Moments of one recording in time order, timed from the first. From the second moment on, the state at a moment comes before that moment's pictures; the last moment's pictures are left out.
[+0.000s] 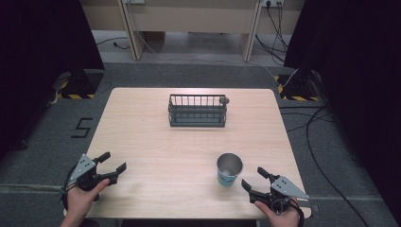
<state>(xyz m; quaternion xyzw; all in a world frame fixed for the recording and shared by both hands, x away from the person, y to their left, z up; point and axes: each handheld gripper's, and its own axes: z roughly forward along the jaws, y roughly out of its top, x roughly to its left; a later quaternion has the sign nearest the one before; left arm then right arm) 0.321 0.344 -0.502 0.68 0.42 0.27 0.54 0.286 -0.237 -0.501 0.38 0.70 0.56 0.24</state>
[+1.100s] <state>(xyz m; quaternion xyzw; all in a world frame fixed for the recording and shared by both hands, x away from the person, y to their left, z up) 0.322 0.340 -0.504 0.69 0.41 0.26 0.53 0.303 -0.200 -0.501 0.34 0.73 0.56 0.20</state>
